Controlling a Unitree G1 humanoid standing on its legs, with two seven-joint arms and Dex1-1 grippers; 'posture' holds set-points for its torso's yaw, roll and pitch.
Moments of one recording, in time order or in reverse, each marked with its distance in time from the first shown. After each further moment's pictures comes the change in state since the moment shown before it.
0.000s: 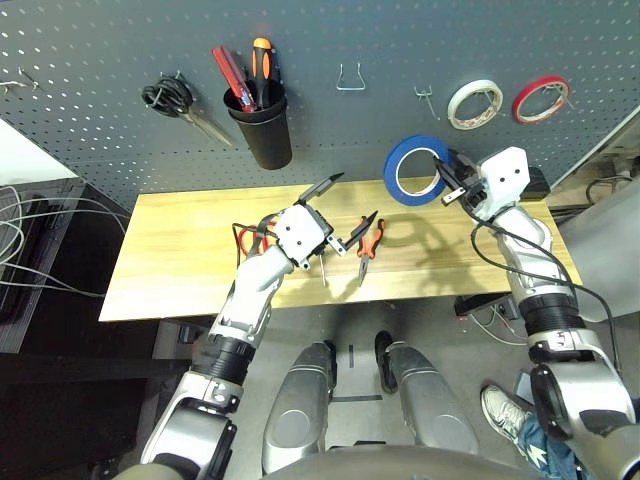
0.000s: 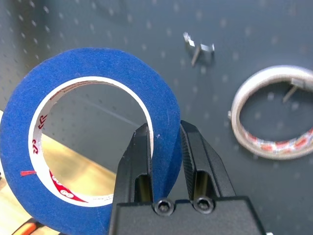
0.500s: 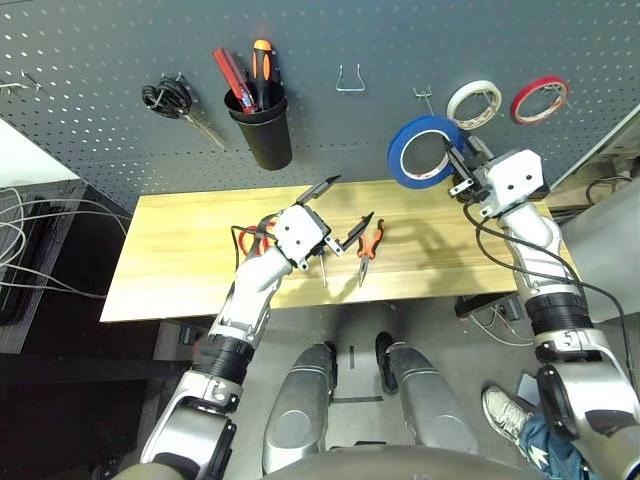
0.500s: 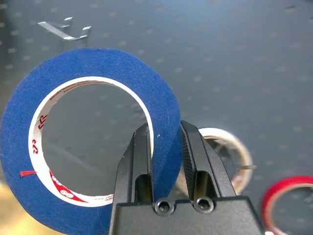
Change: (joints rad) left arm -0.008 0.002 0.004 0.044 0.002 -0.014 0.010; right arm -0.015 -0.041 -0.030 -0.011 -0.068 -0.168 -0.183
